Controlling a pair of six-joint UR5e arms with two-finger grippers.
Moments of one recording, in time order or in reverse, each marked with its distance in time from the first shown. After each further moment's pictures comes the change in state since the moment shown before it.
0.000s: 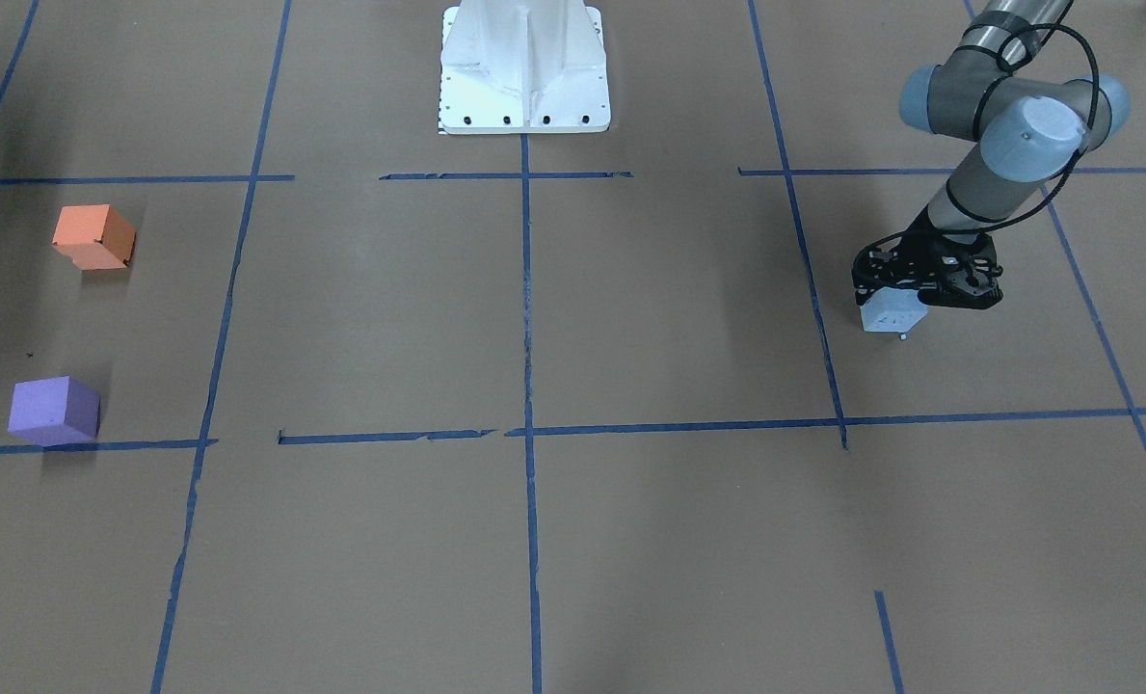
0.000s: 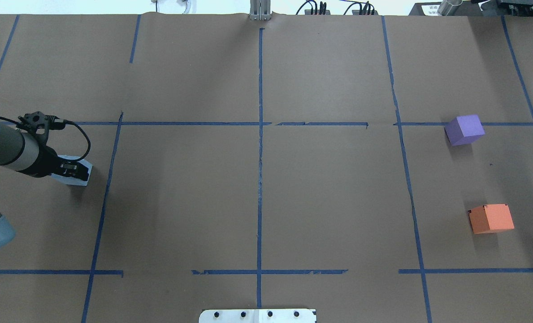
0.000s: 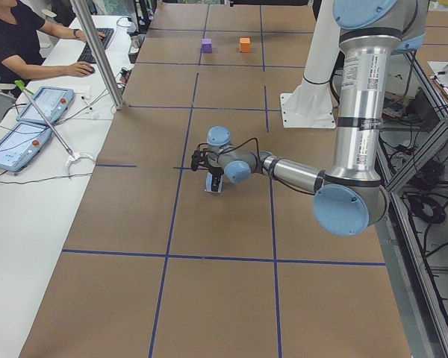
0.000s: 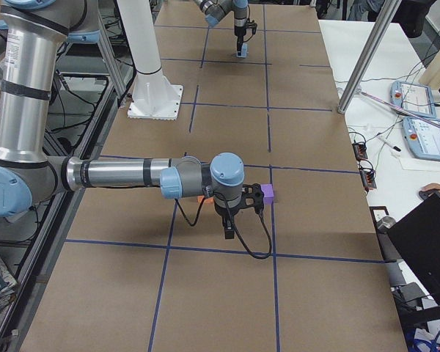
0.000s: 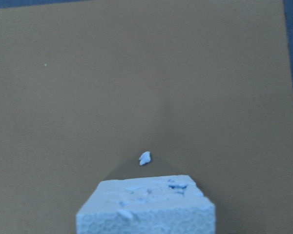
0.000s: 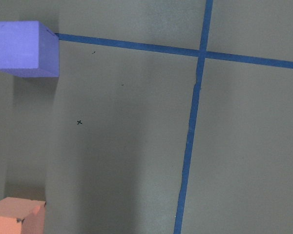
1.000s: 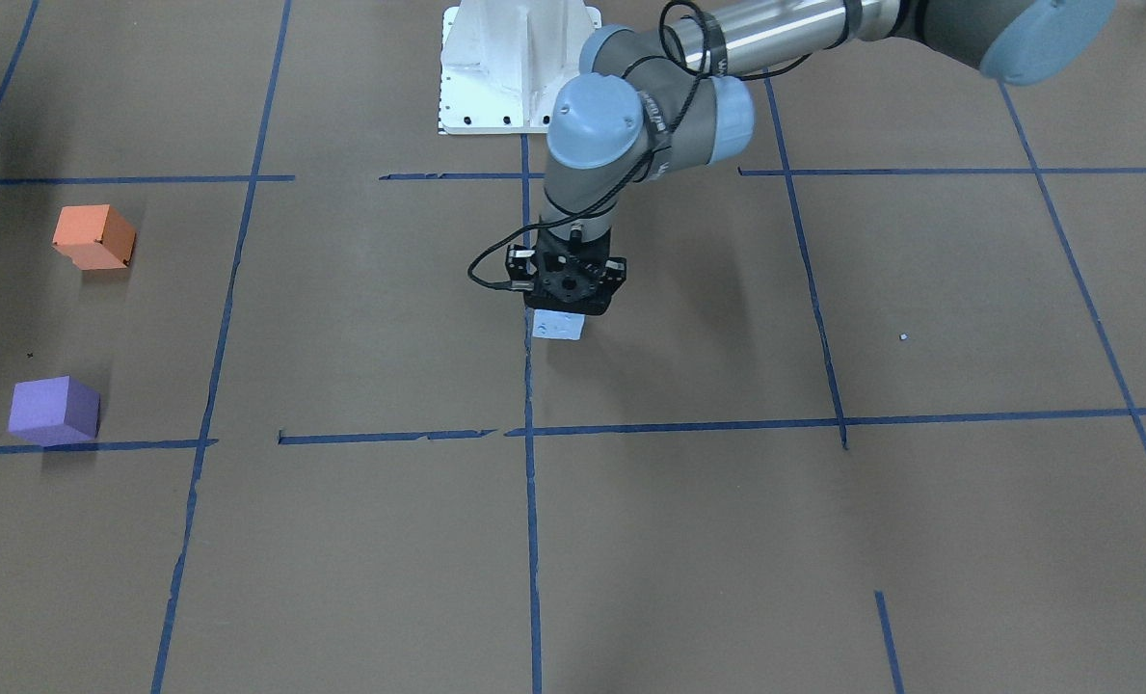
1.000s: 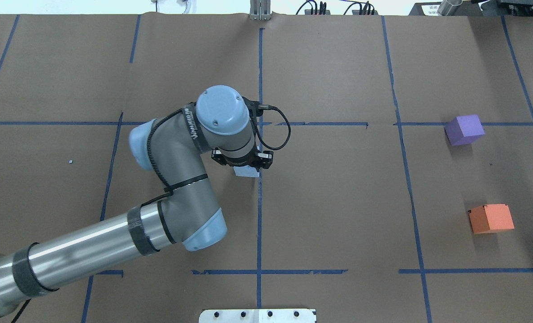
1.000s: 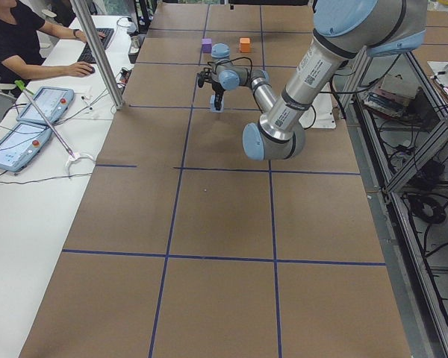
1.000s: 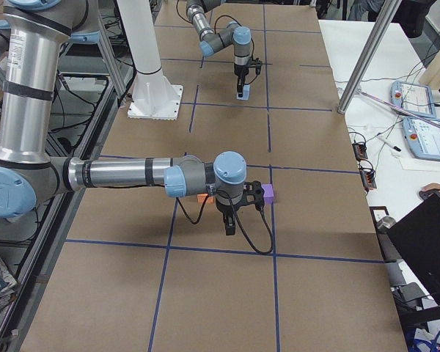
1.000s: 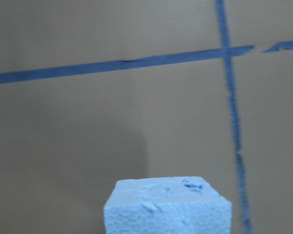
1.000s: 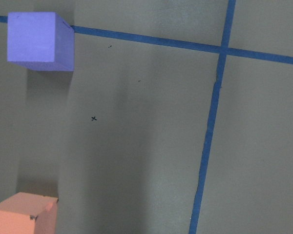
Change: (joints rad) left arm 0.285 -0.795 0.289 0.409 0.172 -0.232; right arm -0.041 0.007 -0.001 0.001 0.028 0.003
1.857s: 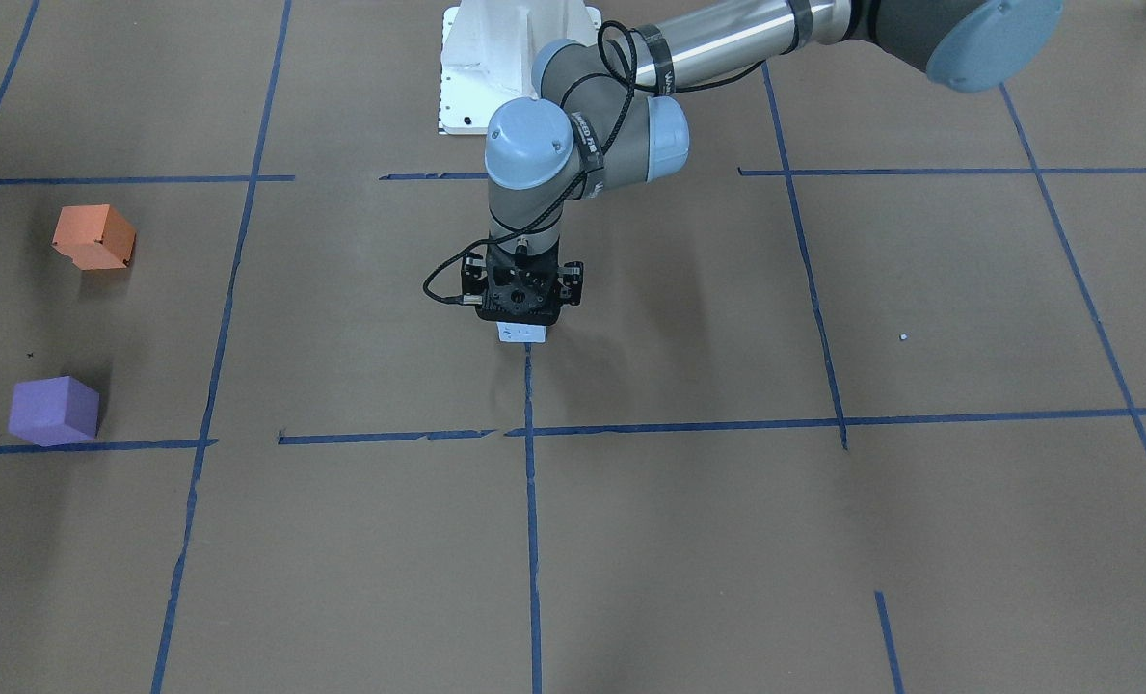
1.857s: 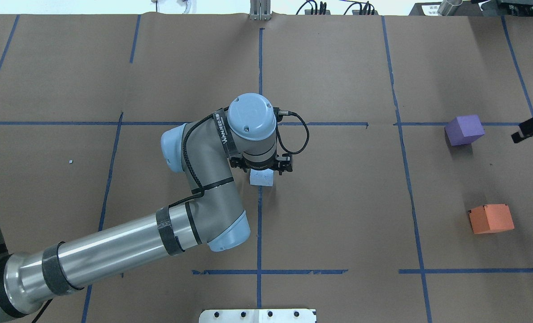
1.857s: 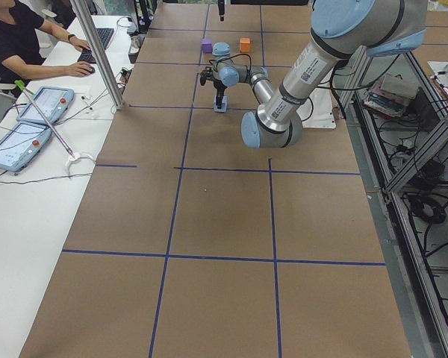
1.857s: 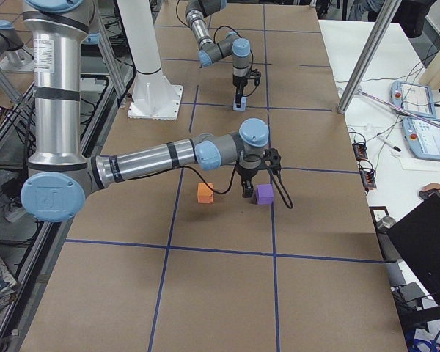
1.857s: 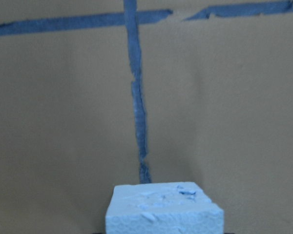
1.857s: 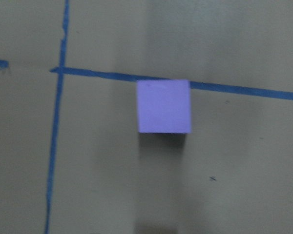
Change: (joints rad) left arm 0.003 -0.055 0.056 -0.029 0.011 -0.018; right arm -0.230 0.231 0.033 0.004 0.009 0.420
